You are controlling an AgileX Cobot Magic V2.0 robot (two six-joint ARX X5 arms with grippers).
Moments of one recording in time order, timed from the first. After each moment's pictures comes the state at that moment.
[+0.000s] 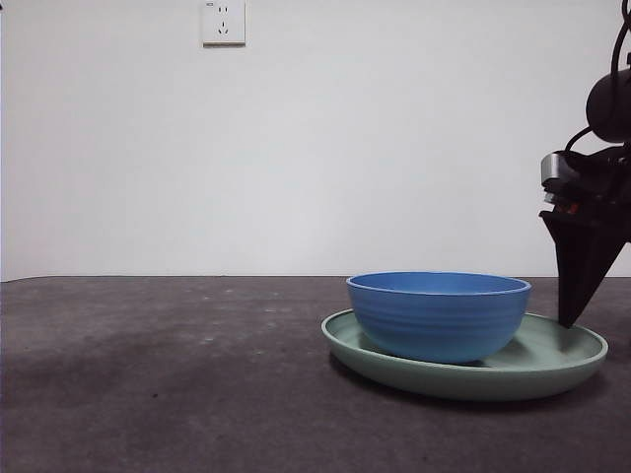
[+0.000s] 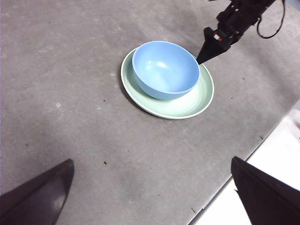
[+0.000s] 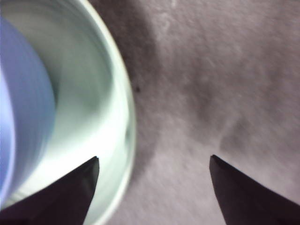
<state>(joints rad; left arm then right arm) -0.68 0.64 0.89 -0.83 0.16 -0.13 0.08 1.62 0.99 -0.72 -0.36 0.00</state>
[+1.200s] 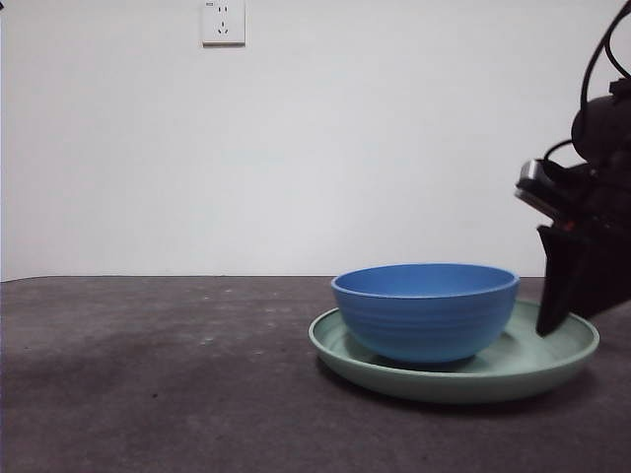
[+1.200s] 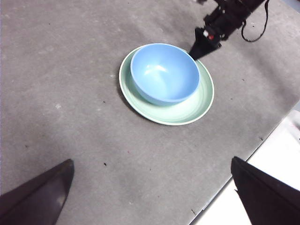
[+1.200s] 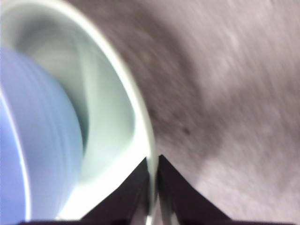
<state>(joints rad) -0.68 0.64 0.89 -0.83 0.16 -0.13 0.08 1.70 1.03 -0.65 -0.54 0.01</state>
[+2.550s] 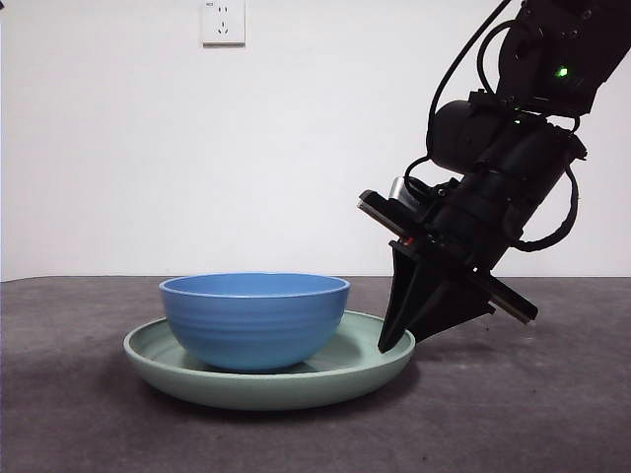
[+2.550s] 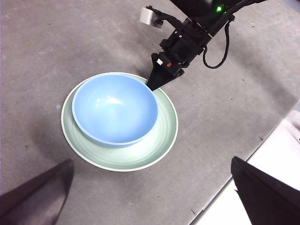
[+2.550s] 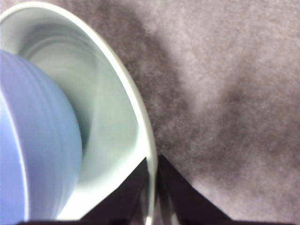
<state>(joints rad) -0.68 0.64 0.89 -0.83 0.16 -0.13 0.42 1.83 1.07 -0.40 -0.55 0.37</state>
